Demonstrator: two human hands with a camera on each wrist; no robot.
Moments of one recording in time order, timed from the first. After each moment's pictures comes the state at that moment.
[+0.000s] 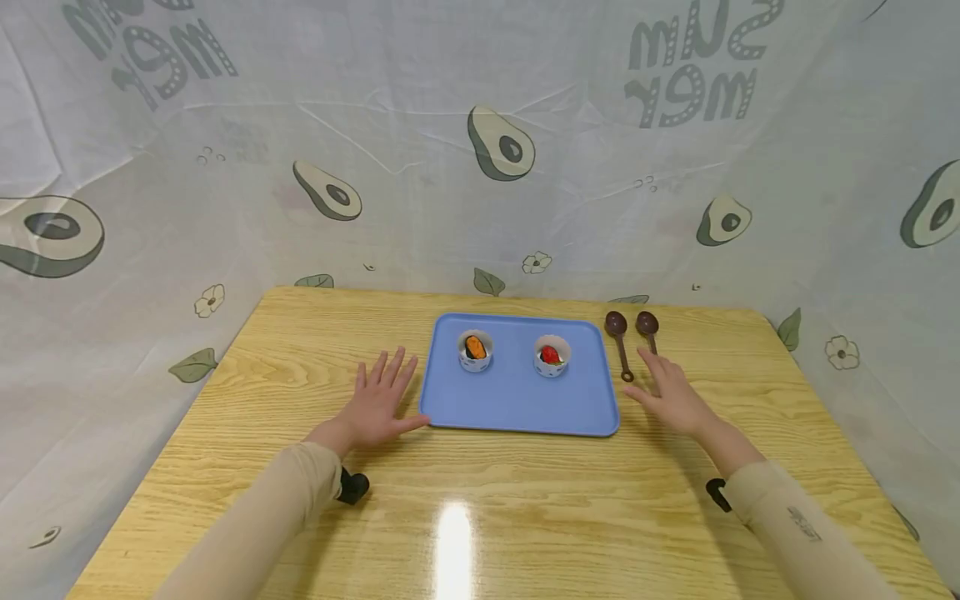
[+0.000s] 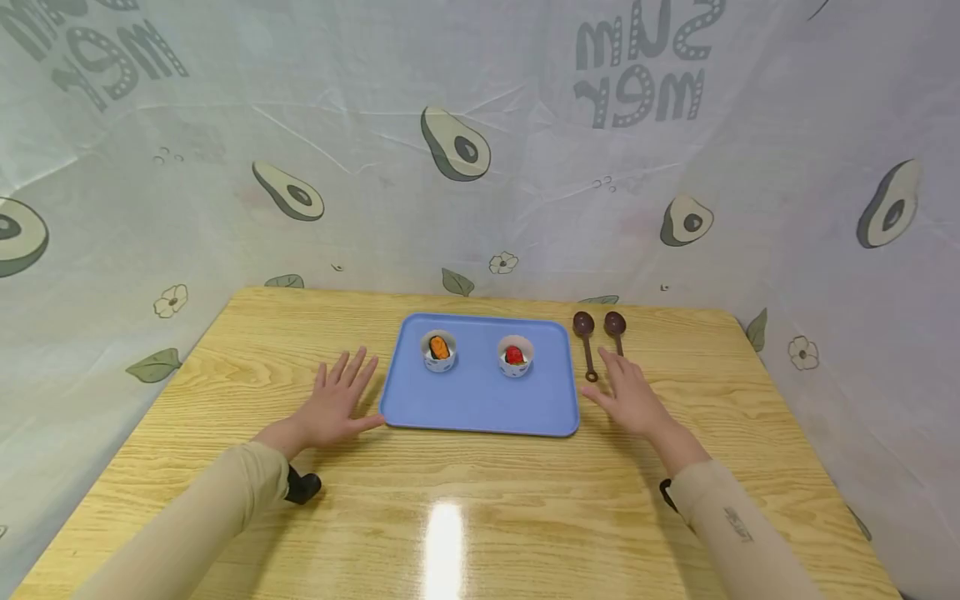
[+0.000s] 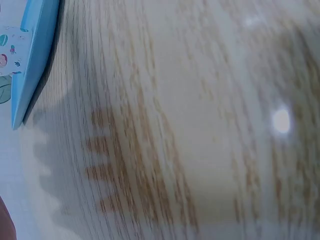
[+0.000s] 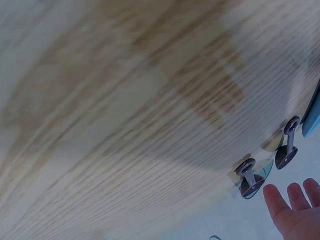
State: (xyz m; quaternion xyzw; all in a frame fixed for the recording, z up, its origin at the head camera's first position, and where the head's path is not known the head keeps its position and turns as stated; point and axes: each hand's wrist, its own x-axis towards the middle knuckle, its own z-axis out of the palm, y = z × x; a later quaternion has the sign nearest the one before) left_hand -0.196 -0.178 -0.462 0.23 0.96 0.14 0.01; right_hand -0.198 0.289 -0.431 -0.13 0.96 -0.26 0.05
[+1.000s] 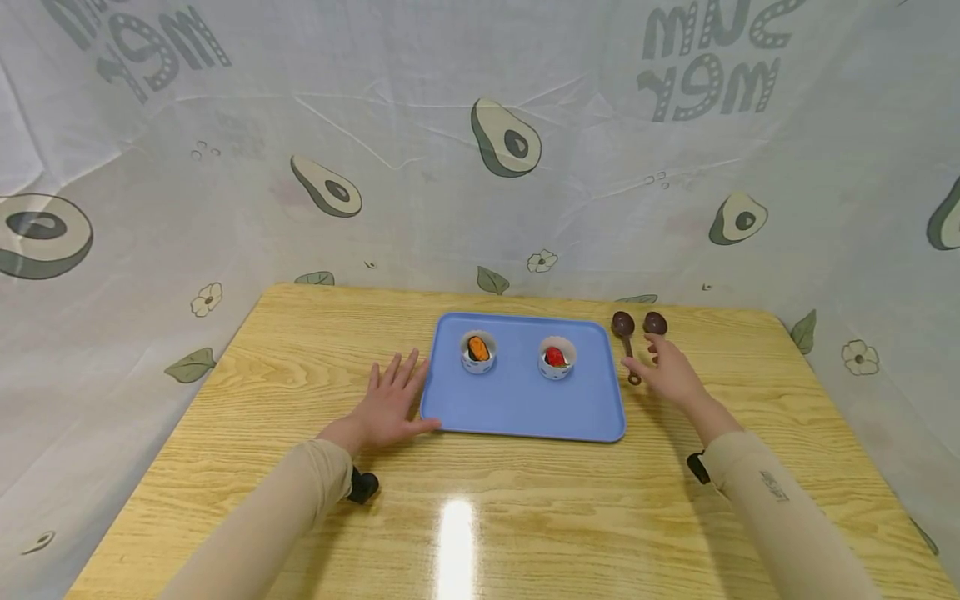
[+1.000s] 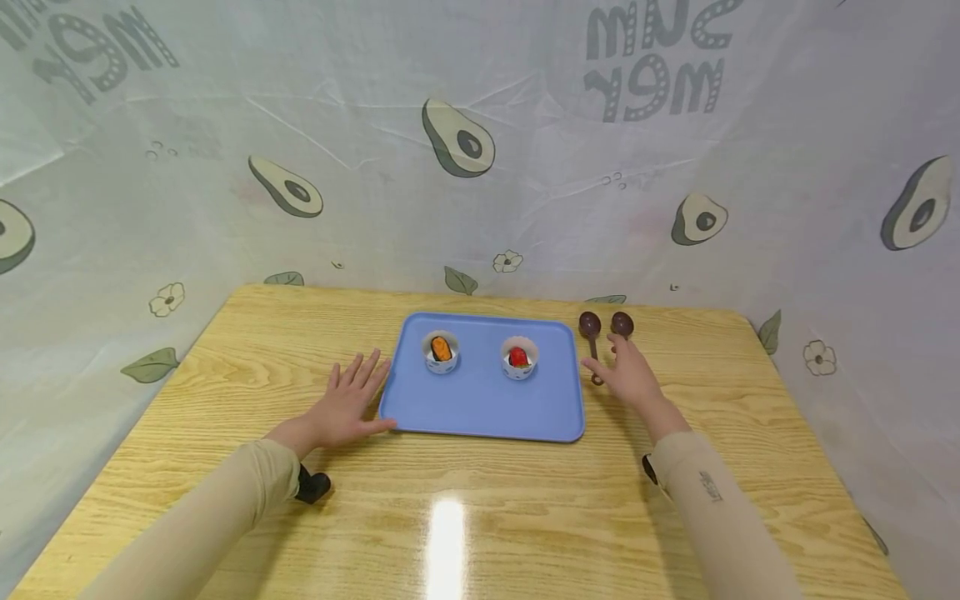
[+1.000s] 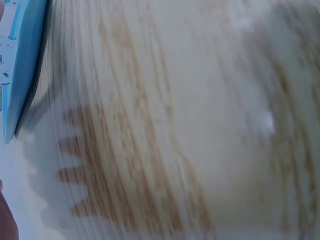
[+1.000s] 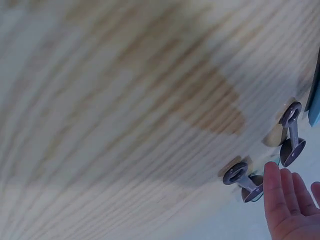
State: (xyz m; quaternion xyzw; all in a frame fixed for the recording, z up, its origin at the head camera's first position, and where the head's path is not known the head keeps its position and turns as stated) left_hand -0.206 -0.164 -0.466 0.24 0.96 0.14 0.03; right_hand -0.249 0.281 -0.434 -0.04 0.95 -0.29 0.05
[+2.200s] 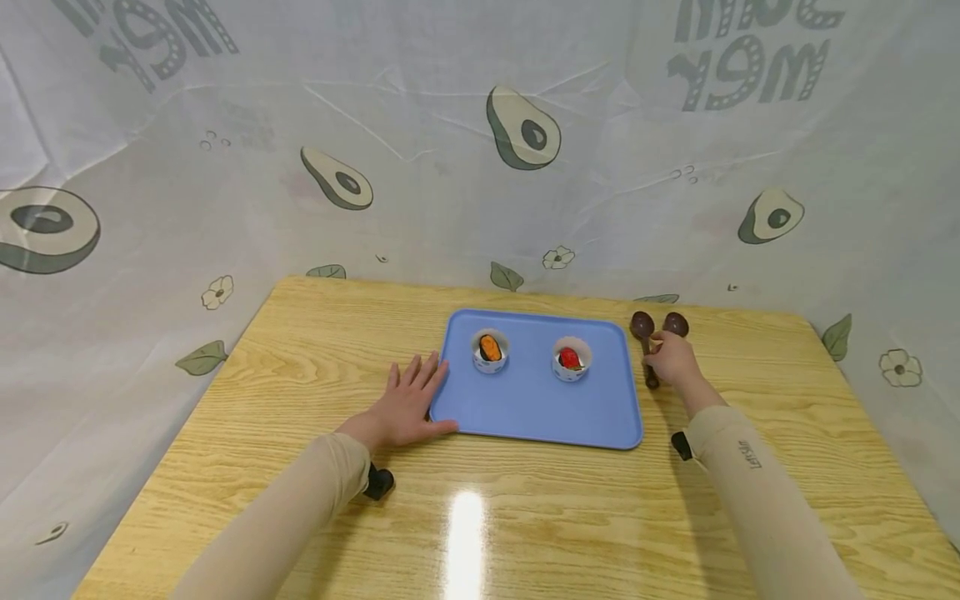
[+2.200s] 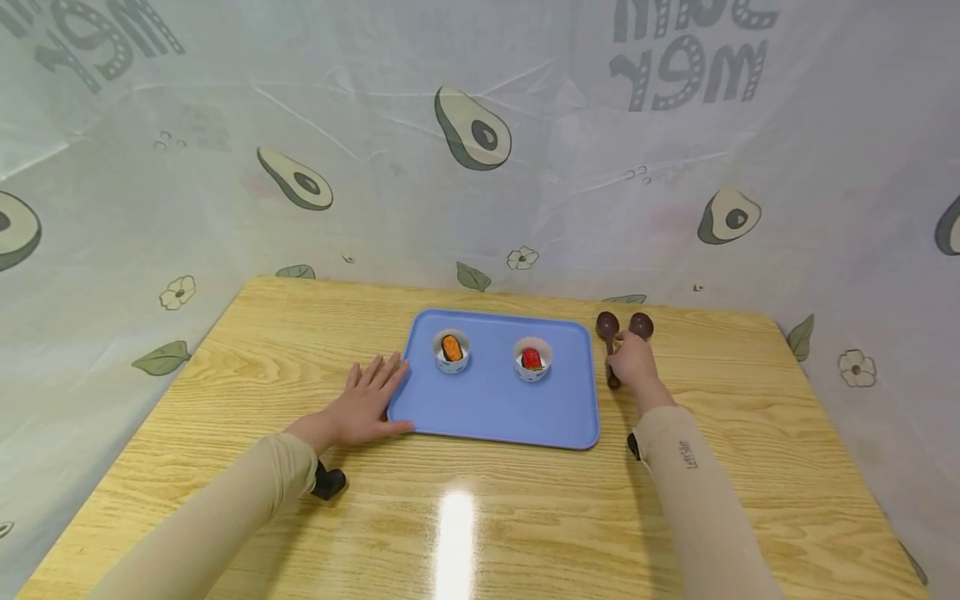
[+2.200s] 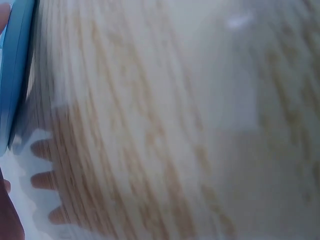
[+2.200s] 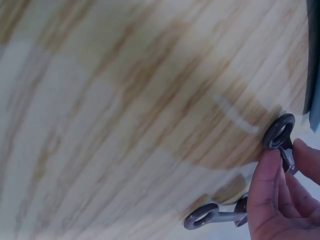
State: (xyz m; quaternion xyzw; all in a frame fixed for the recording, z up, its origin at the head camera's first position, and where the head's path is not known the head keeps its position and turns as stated) left_hand -0.214 -0.156 -0.472 0.24 0.96 0.12 0.09; right_hand -0.296 0.270 -0.447 0.03 0.96 -0.27 0.08
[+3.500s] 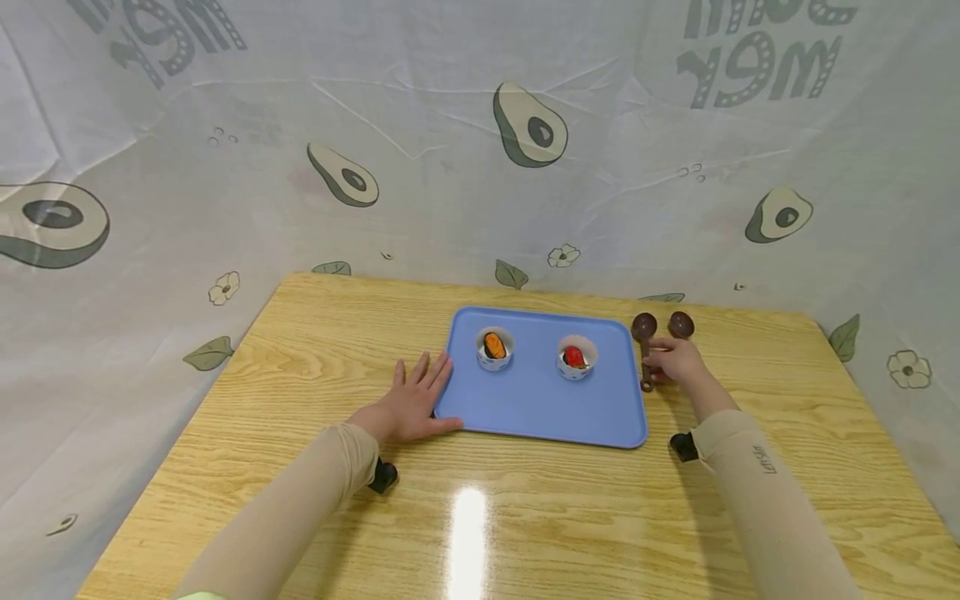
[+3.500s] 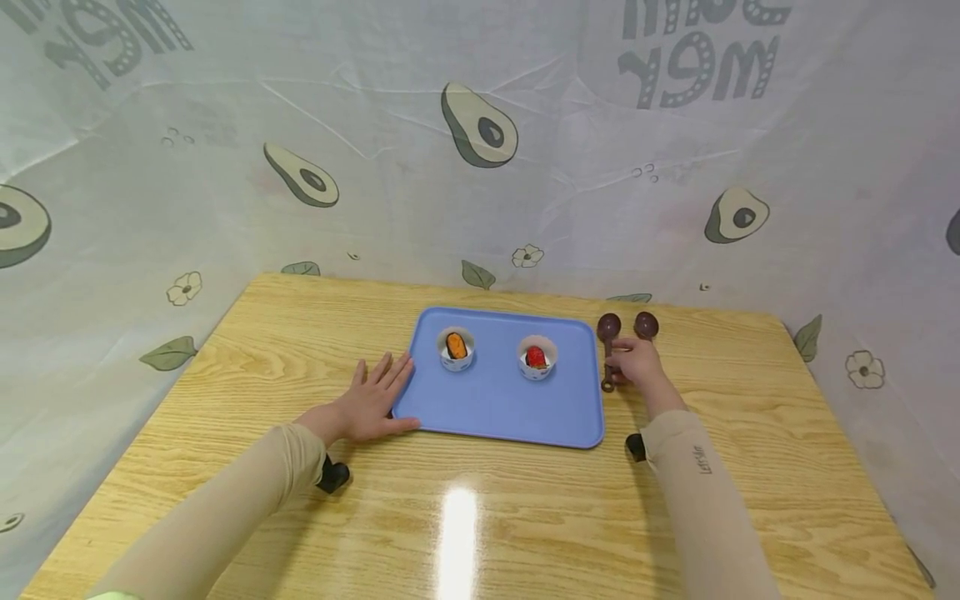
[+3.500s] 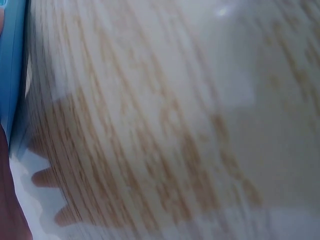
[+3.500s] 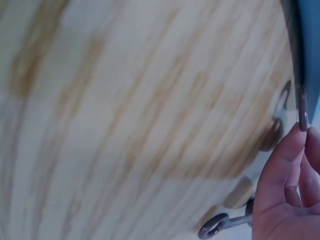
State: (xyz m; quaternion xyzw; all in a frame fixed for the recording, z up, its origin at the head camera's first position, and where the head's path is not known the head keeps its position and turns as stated) left_hand -0.218 -0.156 -0.474 0.24 0.96 0.08 0.13; right_hand -0.291 0.271 -0.447 0.10 0.85 -0.49 0.15
